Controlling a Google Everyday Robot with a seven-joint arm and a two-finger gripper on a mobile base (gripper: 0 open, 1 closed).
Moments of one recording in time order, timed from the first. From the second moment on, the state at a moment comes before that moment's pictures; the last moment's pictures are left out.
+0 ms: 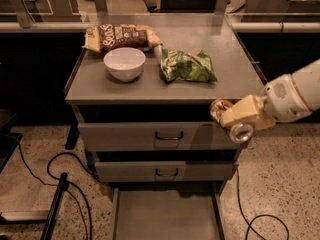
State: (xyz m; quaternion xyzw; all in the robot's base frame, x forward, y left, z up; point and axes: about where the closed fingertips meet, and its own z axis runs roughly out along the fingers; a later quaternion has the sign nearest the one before) arm 0.485 -0.189 0.842 -0.06 0.94 0.32 0.12
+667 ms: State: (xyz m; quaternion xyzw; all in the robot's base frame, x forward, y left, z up) arm 0.409 -0.156 0.756 -0.03 0.92 0.38 0.02
